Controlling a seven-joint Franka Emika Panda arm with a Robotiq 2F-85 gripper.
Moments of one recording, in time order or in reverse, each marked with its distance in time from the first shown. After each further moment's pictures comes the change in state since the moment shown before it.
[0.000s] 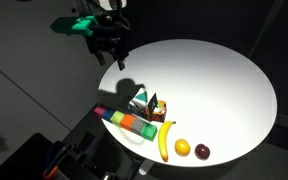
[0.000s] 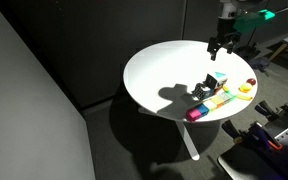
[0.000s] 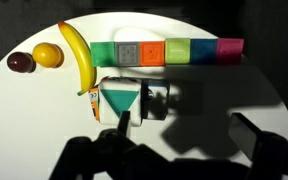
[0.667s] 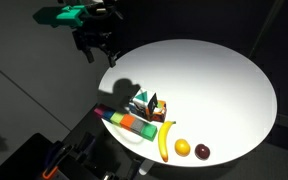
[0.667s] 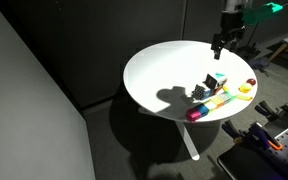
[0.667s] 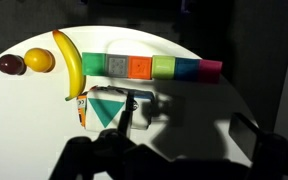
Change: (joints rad) arm 0.000 -0.076 0.022 -0.018 0.062 -0.091 -0.109
